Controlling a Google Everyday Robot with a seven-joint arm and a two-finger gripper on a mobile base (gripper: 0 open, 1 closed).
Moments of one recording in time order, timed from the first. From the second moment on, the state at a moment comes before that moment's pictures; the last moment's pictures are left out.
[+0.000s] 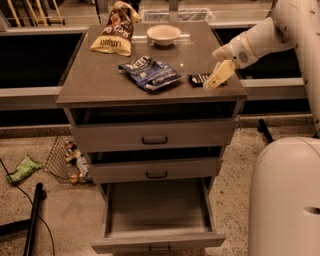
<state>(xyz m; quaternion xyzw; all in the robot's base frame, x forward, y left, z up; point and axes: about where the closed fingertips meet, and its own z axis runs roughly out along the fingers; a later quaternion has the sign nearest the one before) 0.731 -0.166 0.859 -0.54 0.75 0.21 0.33</state>
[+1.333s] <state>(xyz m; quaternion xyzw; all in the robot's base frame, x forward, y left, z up) 0.763 -0.166 0.817 -0.50 0.76 0.25 0.33</state>
